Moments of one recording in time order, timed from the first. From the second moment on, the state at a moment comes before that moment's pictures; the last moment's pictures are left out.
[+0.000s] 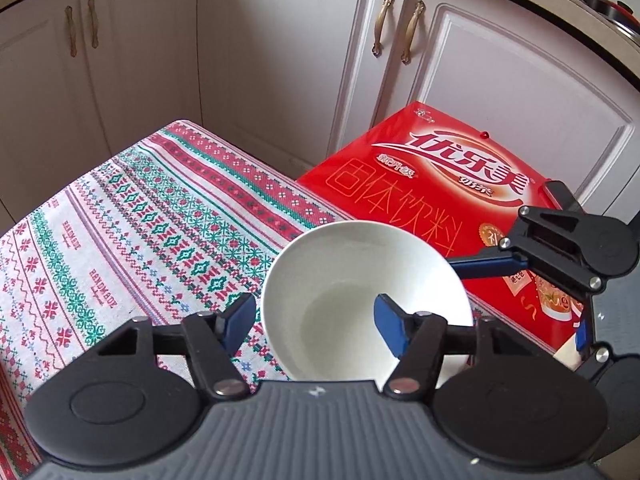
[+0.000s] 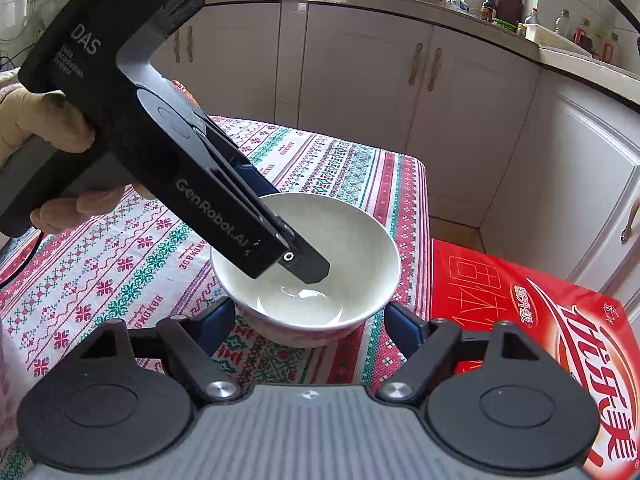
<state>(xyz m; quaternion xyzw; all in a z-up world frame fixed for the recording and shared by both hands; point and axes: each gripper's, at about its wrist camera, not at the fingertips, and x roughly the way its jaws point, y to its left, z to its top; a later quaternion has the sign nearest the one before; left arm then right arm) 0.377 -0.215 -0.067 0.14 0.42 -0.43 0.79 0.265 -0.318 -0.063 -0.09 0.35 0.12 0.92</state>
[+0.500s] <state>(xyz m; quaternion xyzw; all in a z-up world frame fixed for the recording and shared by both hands) 0.371 -0.216 -0.065 0.14 0.43 -0.43 0.78 0.260 -0.317 -0.057 -0.09 0.35 0.12 0.92</state>
